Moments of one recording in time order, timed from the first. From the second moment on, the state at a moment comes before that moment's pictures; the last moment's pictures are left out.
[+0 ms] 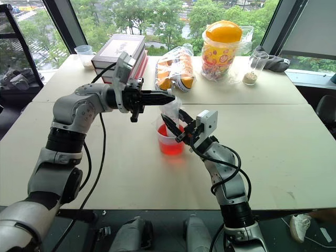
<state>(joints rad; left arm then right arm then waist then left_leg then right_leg) -0.99 0.40 -0.06 0.22 -0.58 0.67 -1.24 -0.29 -0.16 0.10 -0.17 0.30 0.07 0.57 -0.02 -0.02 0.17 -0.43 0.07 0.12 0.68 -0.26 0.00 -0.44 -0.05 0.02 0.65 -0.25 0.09</state>
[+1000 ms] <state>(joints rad) -1.06 0.41 -0.06 0.31 -0.58 0.60 -1.26 -0.30 -0.18 0.09 -0.19 0.32 0.10 0.56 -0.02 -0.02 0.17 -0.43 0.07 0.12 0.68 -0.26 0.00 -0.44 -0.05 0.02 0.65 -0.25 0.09</state>
